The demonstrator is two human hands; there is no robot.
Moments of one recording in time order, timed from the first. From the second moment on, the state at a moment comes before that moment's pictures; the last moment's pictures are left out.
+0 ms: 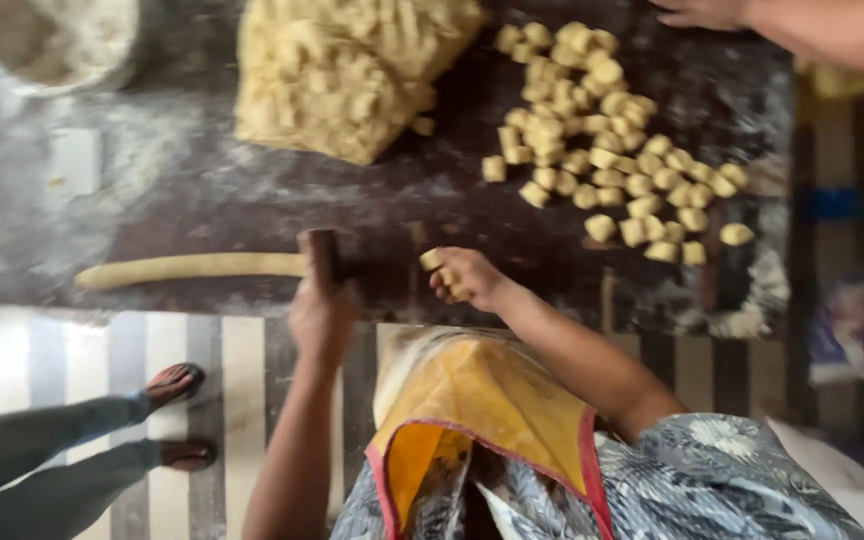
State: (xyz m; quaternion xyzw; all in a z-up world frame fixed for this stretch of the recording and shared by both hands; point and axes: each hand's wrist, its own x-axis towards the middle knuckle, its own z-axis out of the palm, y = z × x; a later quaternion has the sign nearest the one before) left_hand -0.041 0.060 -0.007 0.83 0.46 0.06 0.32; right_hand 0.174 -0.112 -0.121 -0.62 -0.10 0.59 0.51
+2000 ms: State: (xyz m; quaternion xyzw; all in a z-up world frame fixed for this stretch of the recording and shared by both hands) left_hand -0.087 0.116 0.011 0.86 0.41 0.02 0.32; right_hand 0.085 0.042 -0.089 -0.74 -0.39 0.42 0.33
